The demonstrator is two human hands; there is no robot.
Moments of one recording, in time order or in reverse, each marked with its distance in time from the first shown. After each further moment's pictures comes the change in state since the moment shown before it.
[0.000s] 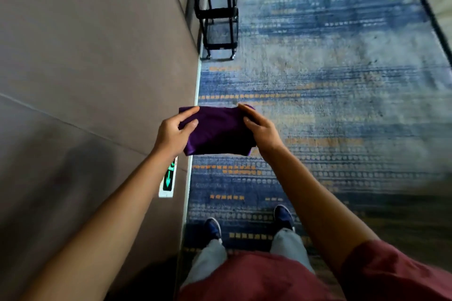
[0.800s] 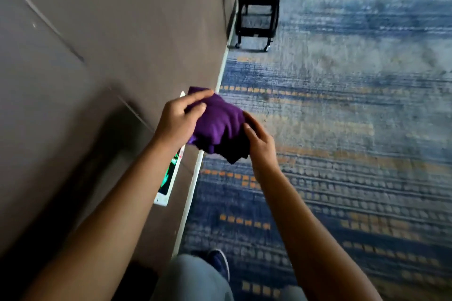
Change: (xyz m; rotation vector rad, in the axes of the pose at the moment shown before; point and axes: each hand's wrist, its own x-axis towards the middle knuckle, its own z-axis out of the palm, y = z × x) left_hand 0.051 -0.307 0.061 -0.097 0.192 0.162; right_hand 0.149 0.338 0.118 0.079 0.013 -0.236
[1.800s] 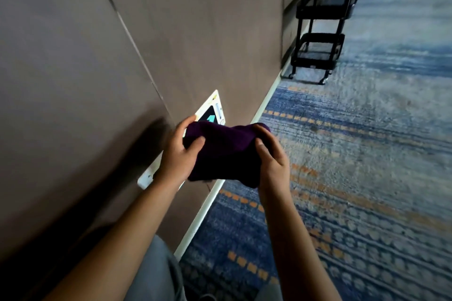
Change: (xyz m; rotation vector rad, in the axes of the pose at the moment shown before) left_hand -0.072 -0.143 0.054 0.094 0.412 -0.061; right_hand 0.023 0.121 -0.021 0.255 -0.272 -0.153
